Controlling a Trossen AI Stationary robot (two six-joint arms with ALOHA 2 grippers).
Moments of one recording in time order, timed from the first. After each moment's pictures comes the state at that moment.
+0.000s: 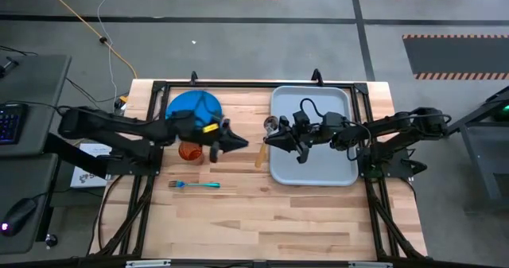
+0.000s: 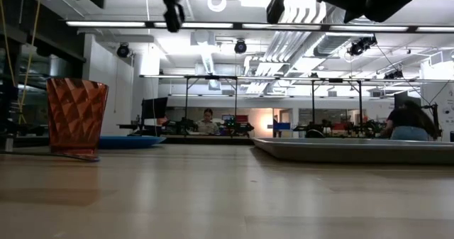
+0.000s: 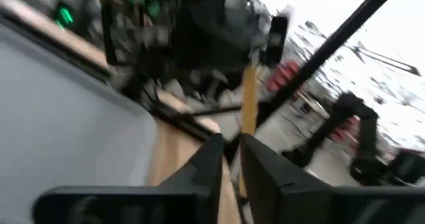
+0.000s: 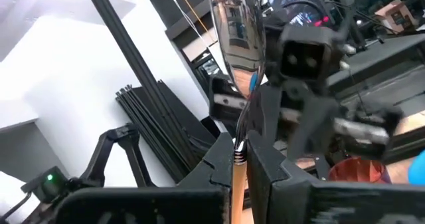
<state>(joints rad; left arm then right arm) 0.04 1.24 0.70 0.51 0.23 -0.66 -0.03 1.41 0.69 1.01 -0.26 0.59</state>
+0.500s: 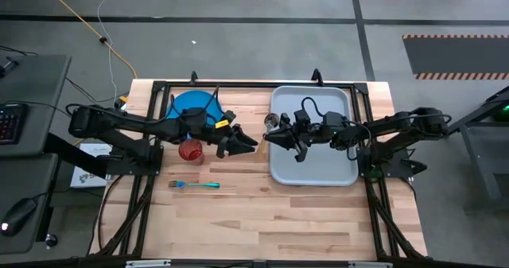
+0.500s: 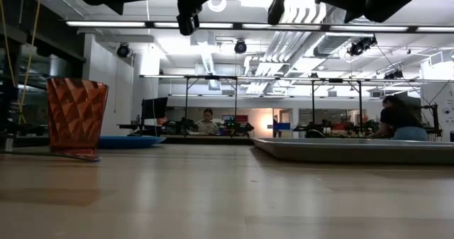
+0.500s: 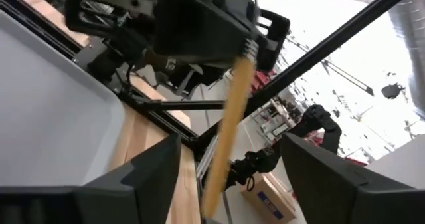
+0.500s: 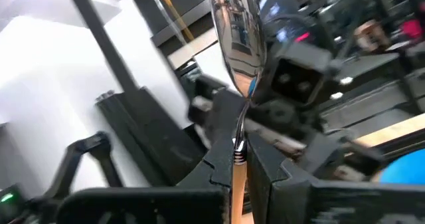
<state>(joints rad) 0.05 1.34 0.75 0.60 0.33 -0.84 -0.04 1.41 0.69 1.01 -0.19 0.54</state>
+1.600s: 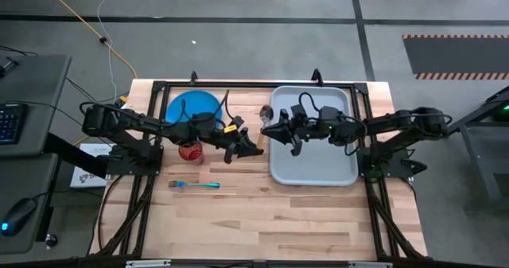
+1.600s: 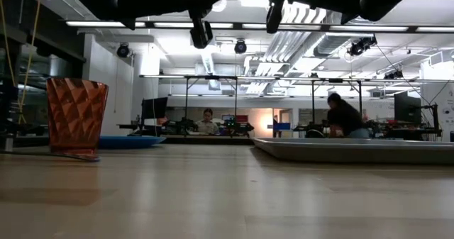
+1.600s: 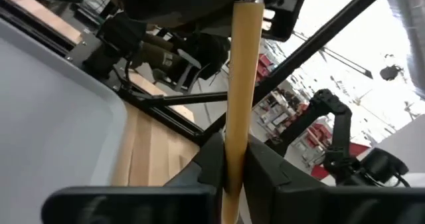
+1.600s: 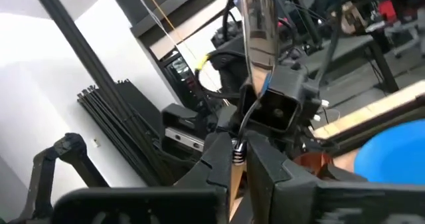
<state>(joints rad) 0.06 1.49 0.75 0.75 0.35 -0.78 -0.08 1.41 0.72 0.89 -0.22 0.58</state>
